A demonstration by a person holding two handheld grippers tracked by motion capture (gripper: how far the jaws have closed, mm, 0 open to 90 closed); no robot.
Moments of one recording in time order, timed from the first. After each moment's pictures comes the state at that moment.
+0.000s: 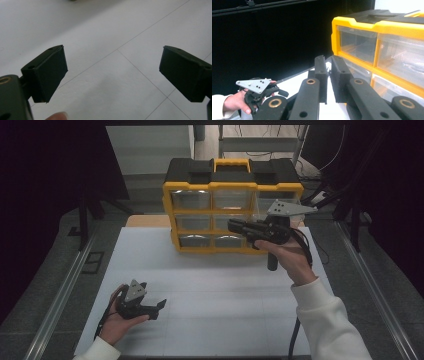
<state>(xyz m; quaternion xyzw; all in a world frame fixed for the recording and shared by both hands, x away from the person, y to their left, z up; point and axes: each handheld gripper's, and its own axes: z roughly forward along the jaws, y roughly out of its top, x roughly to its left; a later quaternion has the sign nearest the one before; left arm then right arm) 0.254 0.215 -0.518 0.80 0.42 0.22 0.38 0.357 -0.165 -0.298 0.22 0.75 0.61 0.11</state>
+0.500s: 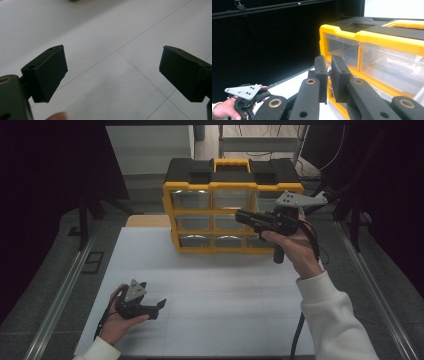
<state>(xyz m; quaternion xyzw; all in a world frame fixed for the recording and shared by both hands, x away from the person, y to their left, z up) 0.254 0.215 -0.517 0.80 0.42 0.22 0.37 0.366 -0.177 -0.284 0.24 0.74 0.61 0.13</state>
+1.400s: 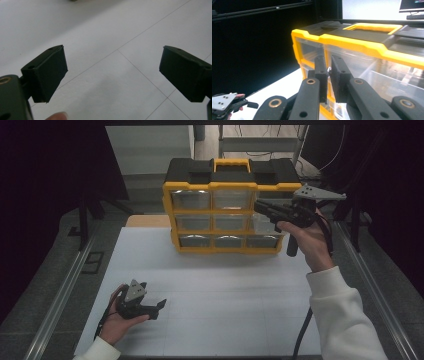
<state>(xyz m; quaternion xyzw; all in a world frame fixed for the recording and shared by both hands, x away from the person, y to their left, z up) 0.254 0.214 -0.518 0.80 0.42 0.22 0.38 0.384 -0.211 -0.278 0.29 0.72 0.60 0.17</state>
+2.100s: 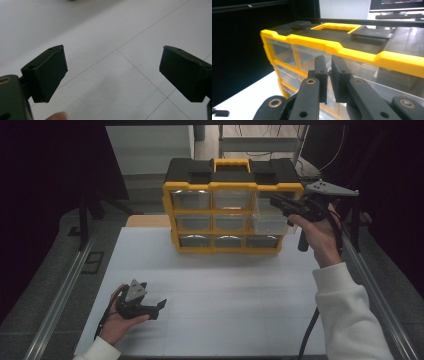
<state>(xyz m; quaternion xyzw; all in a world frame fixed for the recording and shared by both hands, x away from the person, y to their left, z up) 0.254 0.214 -0.518 0.80 0.42 0.21 0.38 0.397 -0.236 -0.274 0.35 0.71 0.57 0.24</state>
